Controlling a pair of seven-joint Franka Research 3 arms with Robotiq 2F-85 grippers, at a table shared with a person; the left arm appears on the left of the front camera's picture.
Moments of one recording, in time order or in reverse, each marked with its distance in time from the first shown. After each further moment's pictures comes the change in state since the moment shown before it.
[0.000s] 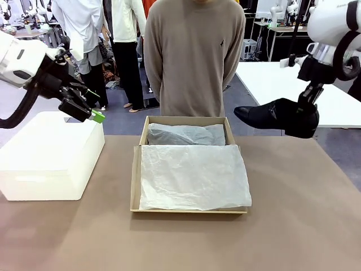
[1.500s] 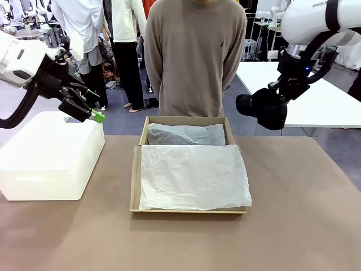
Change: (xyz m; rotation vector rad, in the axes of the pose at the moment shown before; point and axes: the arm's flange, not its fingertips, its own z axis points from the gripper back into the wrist) left arm 0.000 0.000 0.000 0.000 0.000 0.000; right arm 0.051 0.063 -0.001 -0.094 -0.077 -0.524
